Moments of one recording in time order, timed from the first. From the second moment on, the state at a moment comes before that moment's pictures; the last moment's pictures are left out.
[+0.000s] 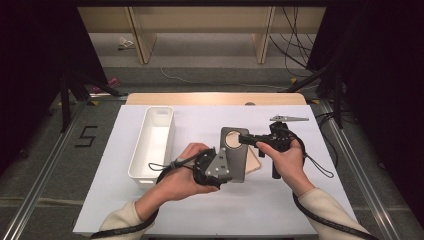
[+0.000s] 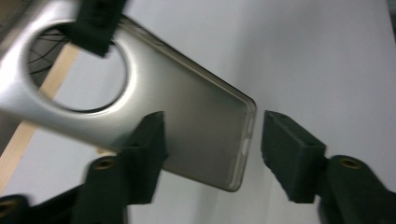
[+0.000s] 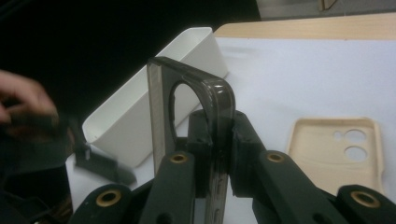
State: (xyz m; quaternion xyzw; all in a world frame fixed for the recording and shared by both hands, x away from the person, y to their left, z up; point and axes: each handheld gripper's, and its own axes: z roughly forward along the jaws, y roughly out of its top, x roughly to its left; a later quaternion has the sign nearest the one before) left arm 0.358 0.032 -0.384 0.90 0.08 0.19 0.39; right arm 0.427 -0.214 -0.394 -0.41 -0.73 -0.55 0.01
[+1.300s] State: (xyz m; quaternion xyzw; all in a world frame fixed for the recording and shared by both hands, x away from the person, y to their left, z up) left arm 0.385 0.069 -0.377 0.76 0.33 0.17 0.54; right arm 0.414 -0.194 -0.390 -0.36 -0.75 -0.55 -0.02
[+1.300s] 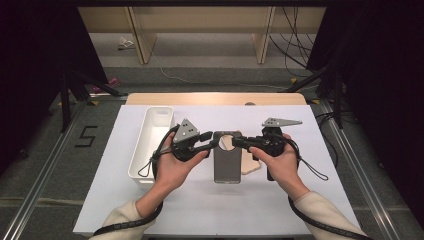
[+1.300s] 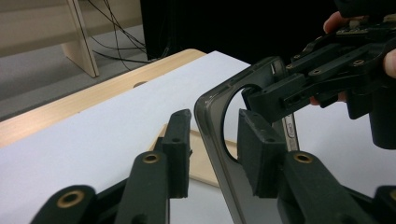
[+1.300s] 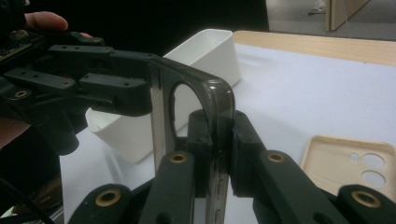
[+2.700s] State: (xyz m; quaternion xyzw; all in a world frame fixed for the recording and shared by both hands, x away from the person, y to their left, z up) left arm 0.381 0.078 -0.372 0.73 0.36 0.22 0.54; right arm 0.410 -0.184 -0.385 -0.32 -0.78 -0.54 -0.05
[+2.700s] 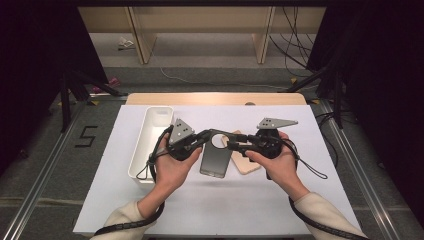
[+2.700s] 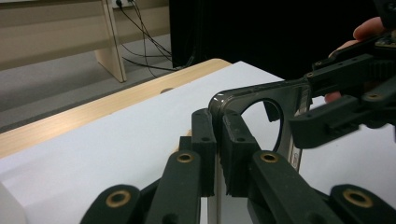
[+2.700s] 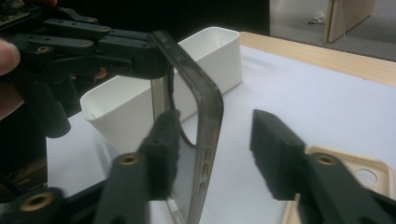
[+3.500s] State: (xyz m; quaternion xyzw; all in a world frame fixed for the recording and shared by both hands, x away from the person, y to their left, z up) left arm 0.386 0.096 -0.363 0.72 0.36 0.24 0.55; right arm 0.402 -0.200 -0.397 -0.29 -0.79 -0.53 -0.09
